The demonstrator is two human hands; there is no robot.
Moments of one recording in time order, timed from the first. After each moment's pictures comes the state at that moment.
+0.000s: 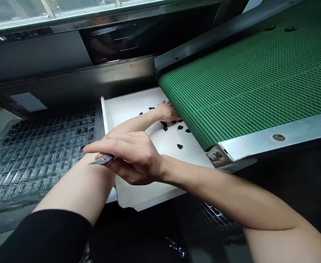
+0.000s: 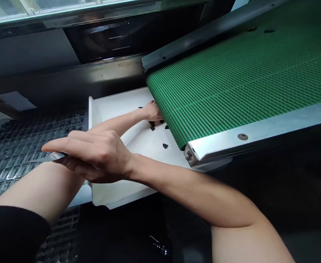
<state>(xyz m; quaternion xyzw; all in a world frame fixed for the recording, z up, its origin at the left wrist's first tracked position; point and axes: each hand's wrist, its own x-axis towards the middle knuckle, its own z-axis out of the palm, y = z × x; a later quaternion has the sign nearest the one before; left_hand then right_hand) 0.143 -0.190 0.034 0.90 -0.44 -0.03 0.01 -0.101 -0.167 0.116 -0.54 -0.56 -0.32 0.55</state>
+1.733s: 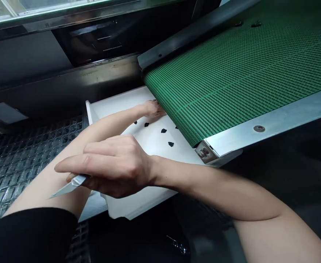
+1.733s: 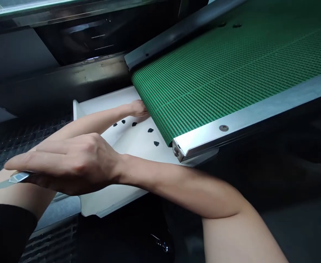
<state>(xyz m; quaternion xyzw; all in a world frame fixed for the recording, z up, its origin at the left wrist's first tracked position) 0.179 -0.178 0.034 0.83 -0.55 0.03 -0.02 -0.100 -0.171 0.121 -0.56 -0.57 -0.37 0.47</state>
